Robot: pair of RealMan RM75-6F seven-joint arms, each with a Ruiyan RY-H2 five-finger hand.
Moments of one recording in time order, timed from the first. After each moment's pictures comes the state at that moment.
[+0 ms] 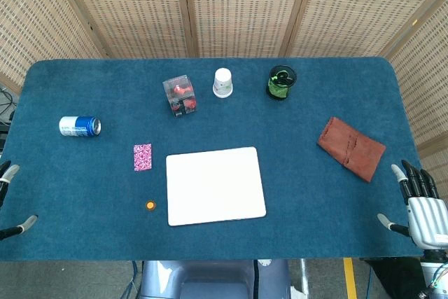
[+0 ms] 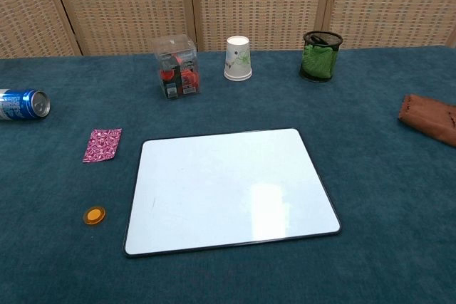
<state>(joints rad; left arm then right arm) -0.01 -1.05 0.00 -1.62 1.53 1.54 -0.15 0.05 -1.14 0.07 -1.55 -1.52 1.51 0.04</state>
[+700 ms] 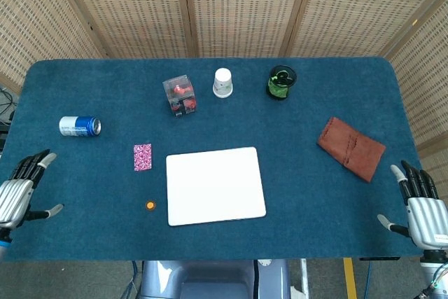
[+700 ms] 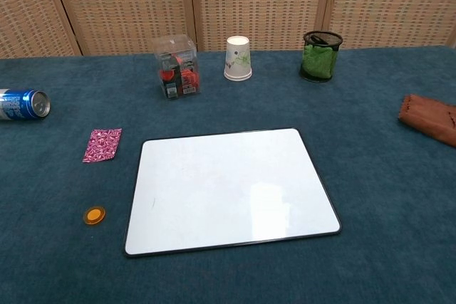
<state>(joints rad) -0.19 -1.04 -0.04 -1.63 1.51 1.26 -0.19 0.05 -1.13 0.07 -1.56 -1.51 1.50 0.04</state>
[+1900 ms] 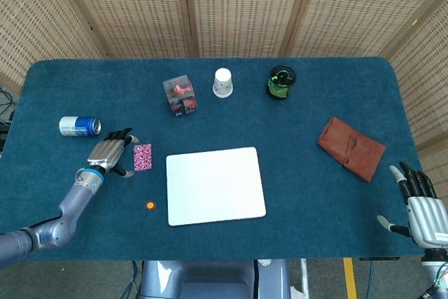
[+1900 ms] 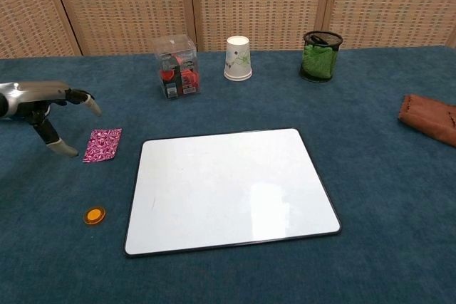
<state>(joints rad) -0.75 -1.39 -0.15 -1.43 0.71 0.73 0.33 0.07 -1.10 0.06 -1.58 -1.49 1.45 0.09</state>
